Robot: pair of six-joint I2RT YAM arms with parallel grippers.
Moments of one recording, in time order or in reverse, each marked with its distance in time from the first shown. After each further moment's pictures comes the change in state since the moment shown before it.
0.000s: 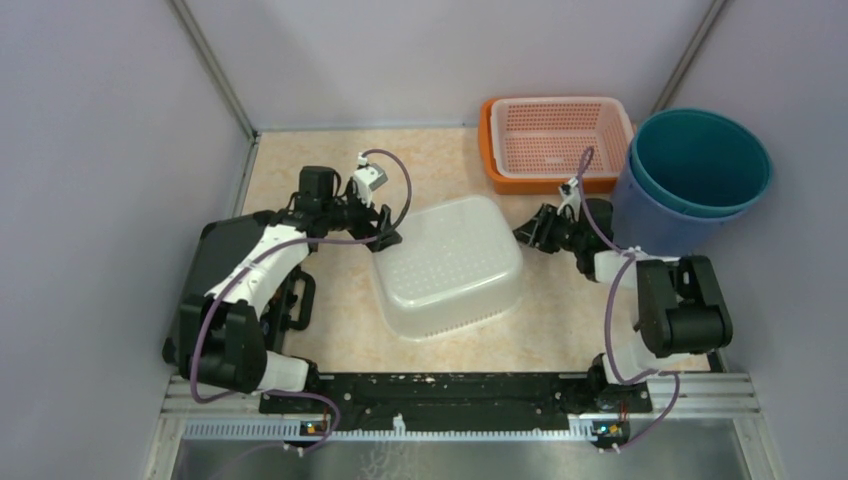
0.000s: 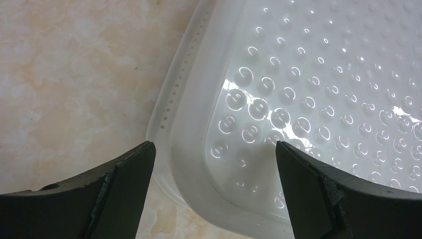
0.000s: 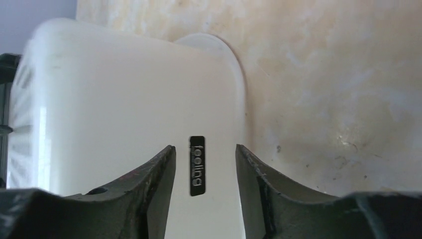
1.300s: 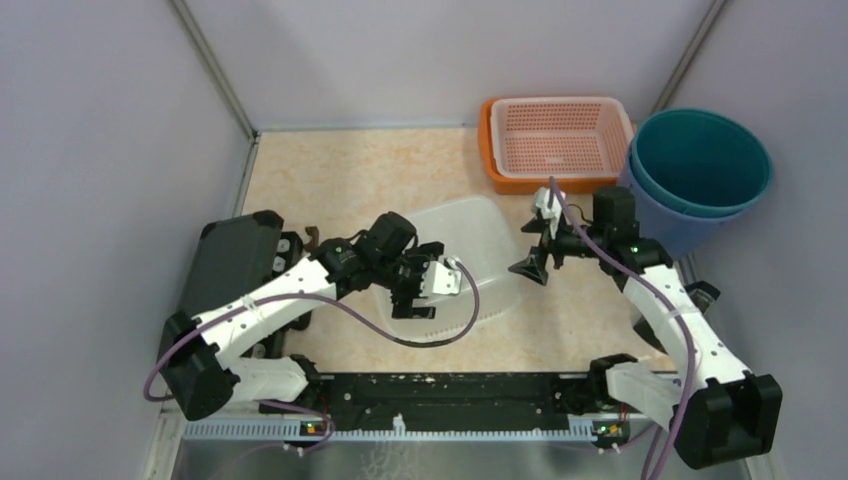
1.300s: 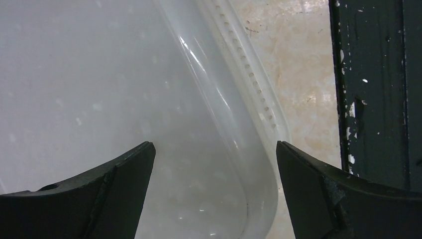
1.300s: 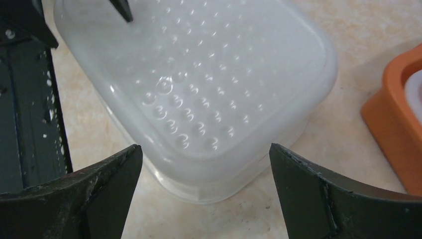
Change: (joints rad) left arm -0.613 -0.158 0.037 -0.372 -0.241 0.522; right arm 0.099 -0.542 0.256 -0.847 -0.286 -1.072
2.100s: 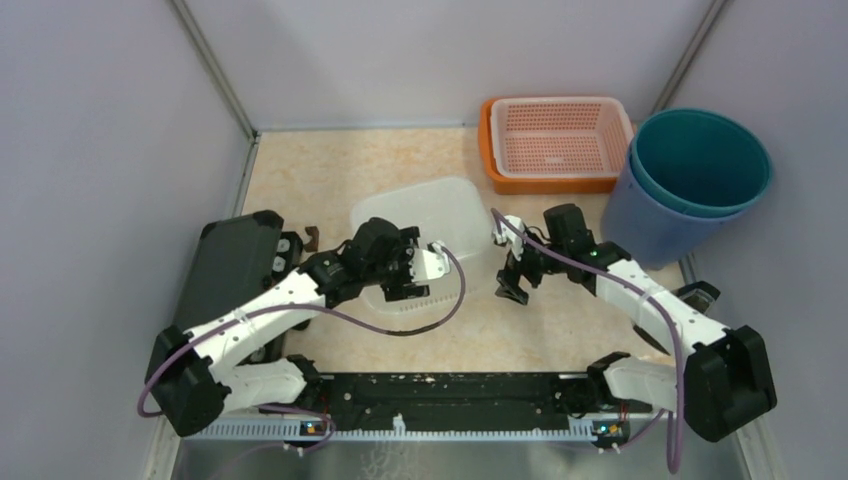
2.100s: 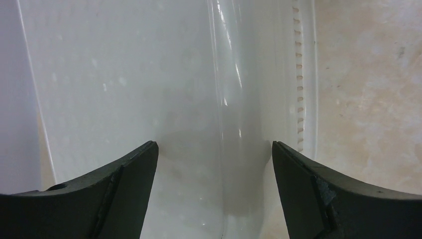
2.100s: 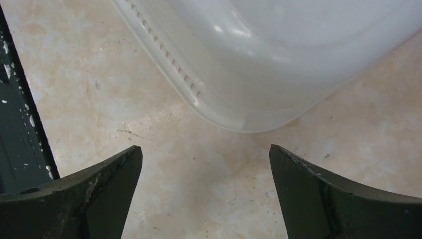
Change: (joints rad) left arm 0.023 -0.079 -0.163 0.231 -0.374 -0.069; right arm 0.252 0.120 -0.093 -0.026 0.330 -0.057
